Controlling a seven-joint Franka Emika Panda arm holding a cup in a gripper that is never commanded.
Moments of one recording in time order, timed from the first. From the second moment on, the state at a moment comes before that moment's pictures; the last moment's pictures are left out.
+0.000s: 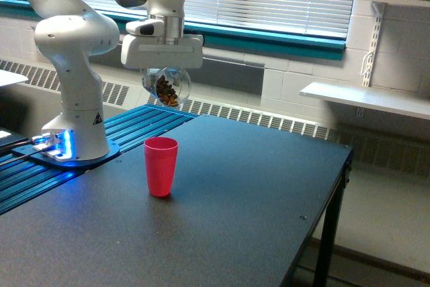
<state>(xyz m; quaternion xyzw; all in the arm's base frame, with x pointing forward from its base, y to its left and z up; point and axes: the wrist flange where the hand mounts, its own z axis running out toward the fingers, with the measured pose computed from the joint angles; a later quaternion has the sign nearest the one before) 0.279 -0.017 0.364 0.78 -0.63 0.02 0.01</state>
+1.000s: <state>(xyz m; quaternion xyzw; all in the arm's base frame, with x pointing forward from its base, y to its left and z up) 0.275 -0.041 0.356 0.78 -0.63 -0.01 0.01</state>
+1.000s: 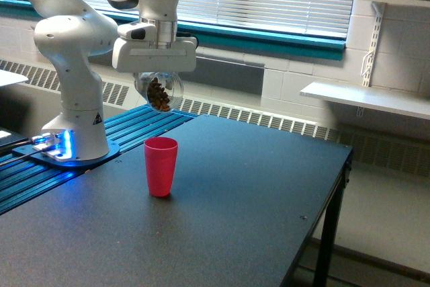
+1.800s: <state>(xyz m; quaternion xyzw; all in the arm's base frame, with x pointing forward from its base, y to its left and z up) 0.278 -0.048 0.332 0.77 -0.63 -0.04 0.01</state>
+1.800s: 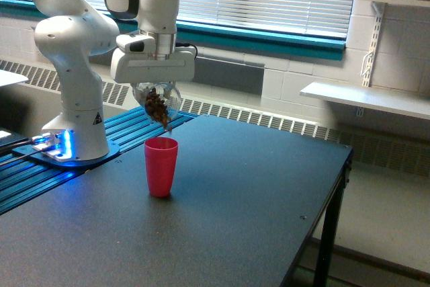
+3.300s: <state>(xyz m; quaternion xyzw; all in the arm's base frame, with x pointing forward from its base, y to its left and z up) 0.274 -0.033 0.320 0.78 -0.63 -0.08 0.02</state>
